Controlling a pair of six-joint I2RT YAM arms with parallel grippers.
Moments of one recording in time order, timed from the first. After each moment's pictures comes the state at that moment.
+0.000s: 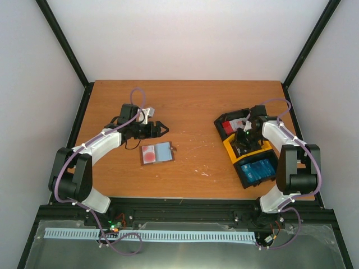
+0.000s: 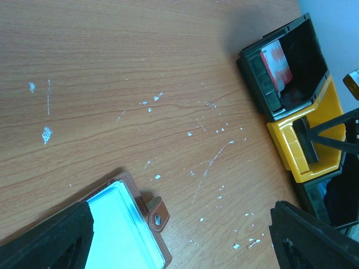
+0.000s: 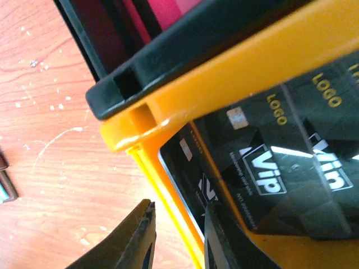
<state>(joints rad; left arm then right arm) -0.29 1.52 0.93 -0.23 0.59 -0.40 0.03 1.61 1.05 -0.79 -0.38 0.32</state>
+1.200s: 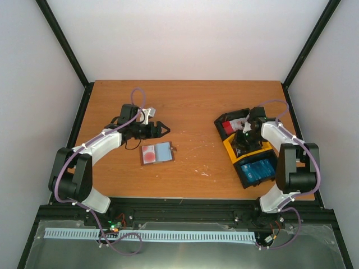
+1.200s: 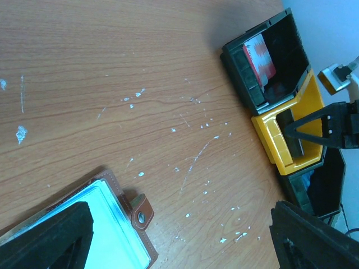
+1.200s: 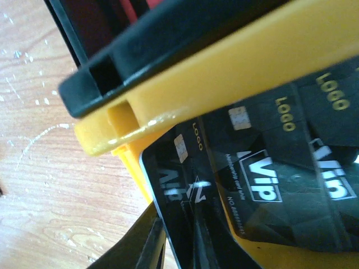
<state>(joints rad) -0.29 1.52 0.93 -0.21 0.64 -0.40 0.03 1.64 1.03 -0.78 -0.40 0.28</state>
